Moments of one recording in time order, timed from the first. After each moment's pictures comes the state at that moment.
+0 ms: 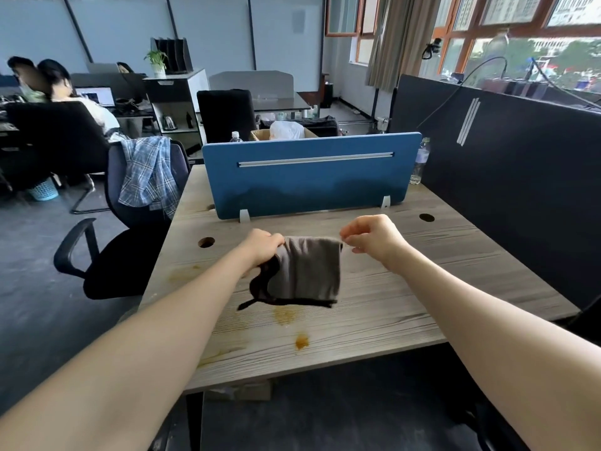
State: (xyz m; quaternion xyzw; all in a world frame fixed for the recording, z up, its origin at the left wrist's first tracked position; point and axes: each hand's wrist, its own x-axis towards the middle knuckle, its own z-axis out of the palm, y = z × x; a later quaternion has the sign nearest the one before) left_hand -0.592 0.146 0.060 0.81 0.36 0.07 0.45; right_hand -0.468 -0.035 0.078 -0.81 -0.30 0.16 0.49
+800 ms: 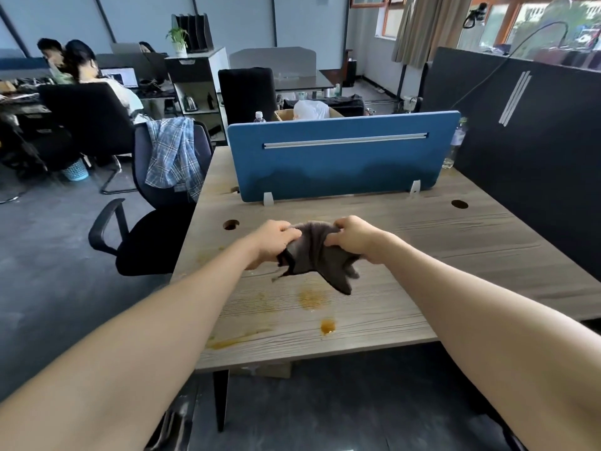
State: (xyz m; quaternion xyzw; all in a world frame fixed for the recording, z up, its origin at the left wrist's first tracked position) left_hand -0.621 0.176 0.047 0.81 0.29 0.03 0.51; right_hand -0.506 0.040 0.060 -0.84 -0.35 0.26 0.33
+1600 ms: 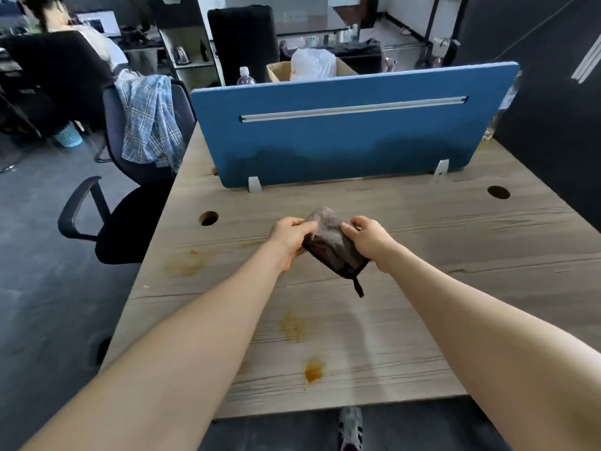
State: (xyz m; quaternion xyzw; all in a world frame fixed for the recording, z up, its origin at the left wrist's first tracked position) left_hand -0.442 0.221 -0.045 0.58 0.43 0.12 0.68; right_hand -0.340 0.102 -0.043 -0.82 -0.26 0.28 0.42
